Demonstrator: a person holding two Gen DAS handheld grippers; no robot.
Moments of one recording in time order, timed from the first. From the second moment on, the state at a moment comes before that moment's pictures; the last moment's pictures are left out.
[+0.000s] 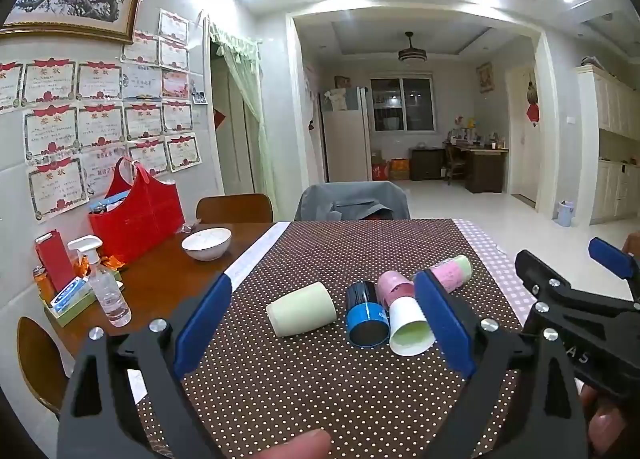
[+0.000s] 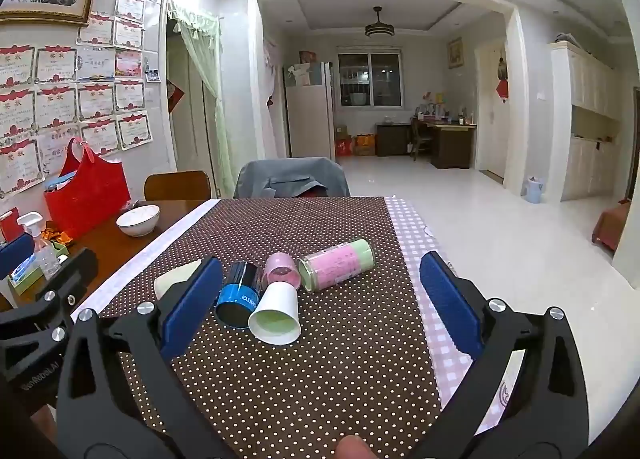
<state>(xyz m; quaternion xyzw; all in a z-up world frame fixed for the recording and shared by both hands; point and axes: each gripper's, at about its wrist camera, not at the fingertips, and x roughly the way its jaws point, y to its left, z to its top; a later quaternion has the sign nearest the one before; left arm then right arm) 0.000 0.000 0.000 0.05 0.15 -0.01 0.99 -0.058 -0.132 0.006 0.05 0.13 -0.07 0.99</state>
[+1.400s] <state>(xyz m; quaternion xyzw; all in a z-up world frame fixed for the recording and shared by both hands) 0.033 0.007 -0.019 0.13 0.20 -0.01 0.97 -0.025 -0.127 -0.008 0.04 0.15 -0.07 0.99</state>
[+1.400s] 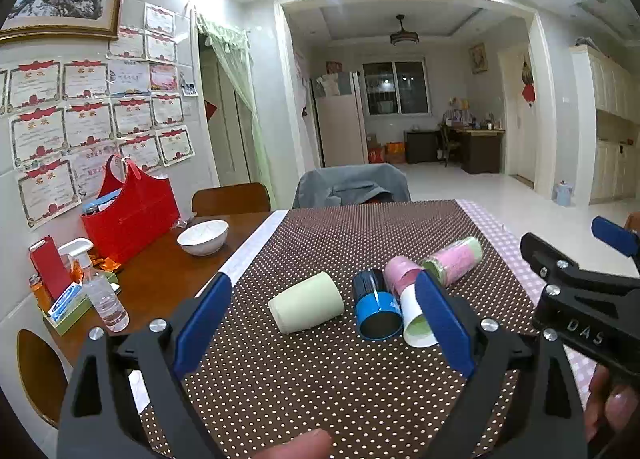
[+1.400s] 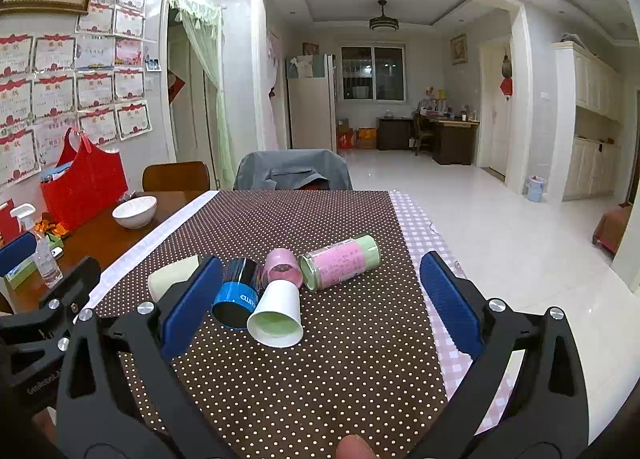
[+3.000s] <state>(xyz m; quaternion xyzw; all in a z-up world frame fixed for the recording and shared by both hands) 0.308 0.030 -0.174 0.27 0.47 -0.23 0.81 0.131 -0.156 -0.090 0.03 0.32 -0.13 0.94</state>
